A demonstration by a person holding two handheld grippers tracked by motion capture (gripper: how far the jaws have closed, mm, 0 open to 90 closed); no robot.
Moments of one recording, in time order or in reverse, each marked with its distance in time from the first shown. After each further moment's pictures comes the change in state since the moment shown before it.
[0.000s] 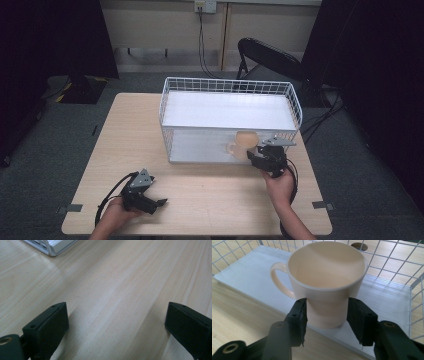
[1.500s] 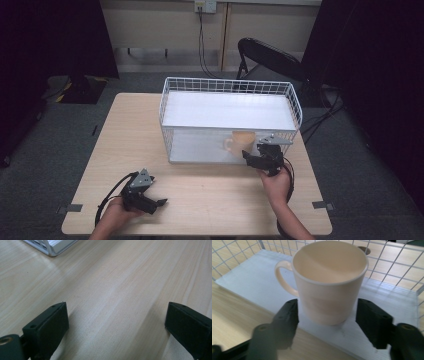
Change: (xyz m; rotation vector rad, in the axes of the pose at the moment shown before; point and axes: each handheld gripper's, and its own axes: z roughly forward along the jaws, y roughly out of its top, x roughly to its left) left arm 0.000 0.000 0.000 0.000 0.000 0.000; right arm 0.004 0.003 0.008 -0.018 0.015 0.008
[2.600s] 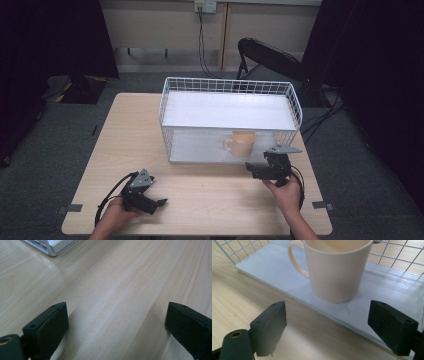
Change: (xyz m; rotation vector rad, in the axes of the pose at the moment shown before) left arm 0.000 0.000 0.000 0.000 0.000 0.000; right arm -0.008 -0.023 -0.023 0.027 0.085 -0.018
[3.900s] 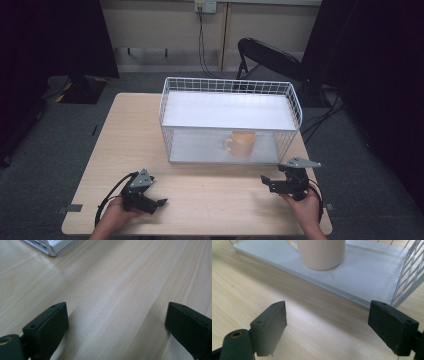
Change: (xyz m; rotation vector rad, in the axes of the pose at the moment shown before) left arm 0.000 0.000 0.000 0.000 0.000 0.000; right arm -0.026 -0.044 -0.033 0.020 0.012 0.001
